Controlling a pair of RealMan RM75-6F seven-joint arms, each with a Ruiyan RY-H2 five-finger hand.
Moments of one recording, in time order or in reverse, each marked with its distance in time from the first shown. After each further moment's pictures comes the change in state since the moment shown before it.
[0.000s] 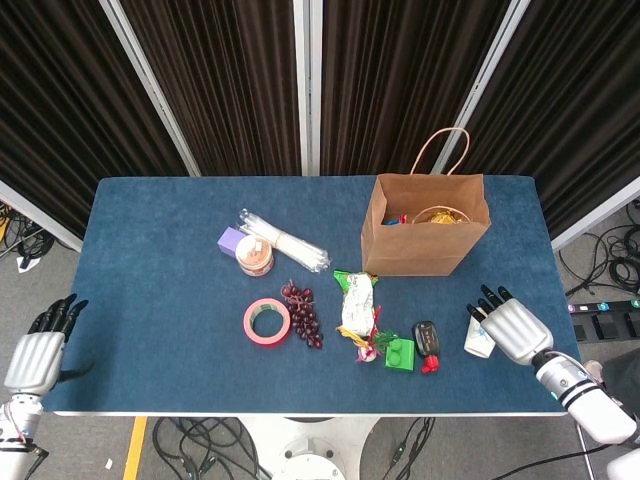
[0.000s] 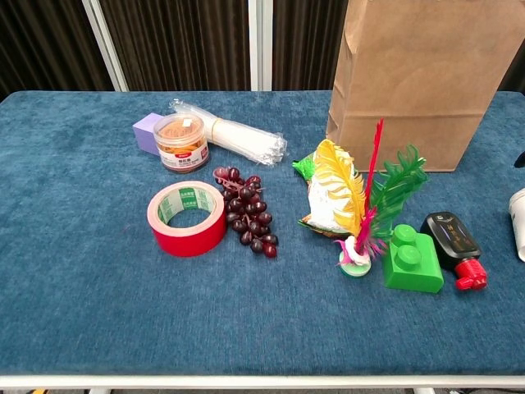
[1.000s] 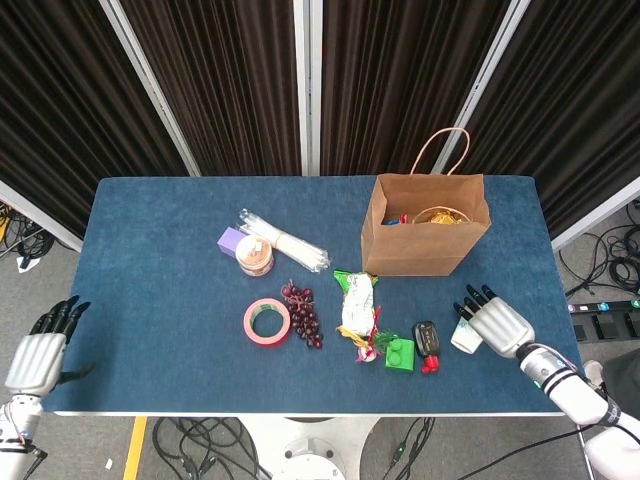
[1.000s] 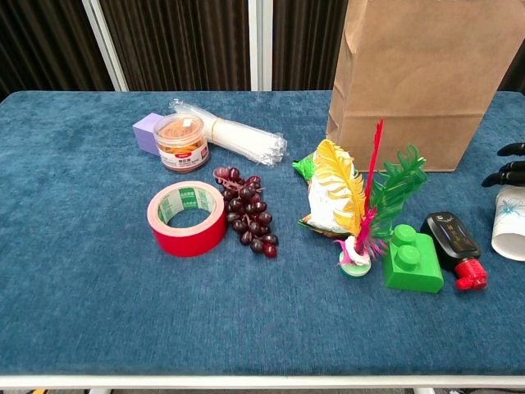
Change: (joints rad) left arm -0.003 -0.007 0.011 0.028 0.020 -0.003 -0.023; right arm 0.023 -0.183 -0.017 0.260 -0.081 0.000 0.124
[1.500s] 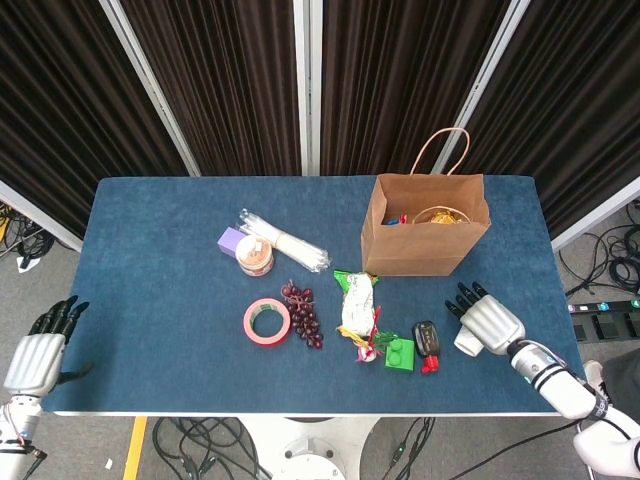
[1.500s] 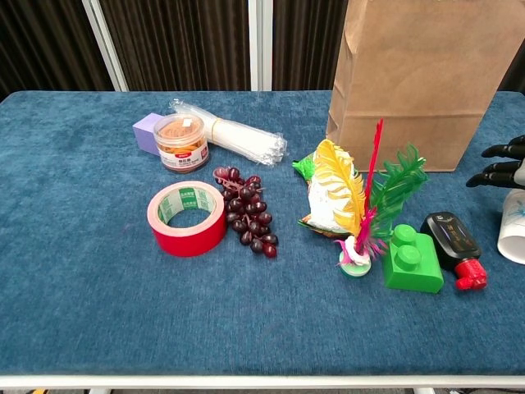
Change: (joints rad) left arm 0.005 -0.002 0.001 0.008 -0.001 0.007 0.002; right arm 0.016 -0.063 0.010 0.049 -0.001 -0.010 0.022
